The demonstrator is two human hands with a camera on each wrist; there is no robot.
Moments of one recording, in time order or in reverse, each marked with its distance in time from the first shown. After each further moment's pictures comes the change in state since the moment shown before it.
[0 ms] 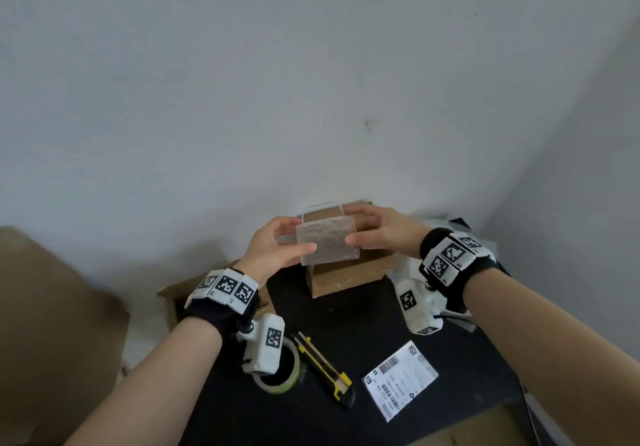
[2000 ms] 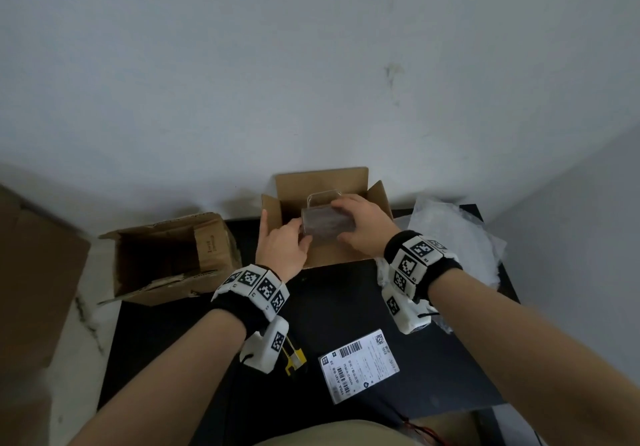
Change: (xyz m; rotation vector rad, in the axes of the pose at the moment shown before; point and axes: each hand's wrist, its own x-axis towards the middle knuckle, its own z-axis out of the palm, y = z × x) left_hand 0.045 -0.079 0.079 1.003 0.143 0.007; right_hand 0.073 0.072 -0.011 -0.733 0.001 -0.147
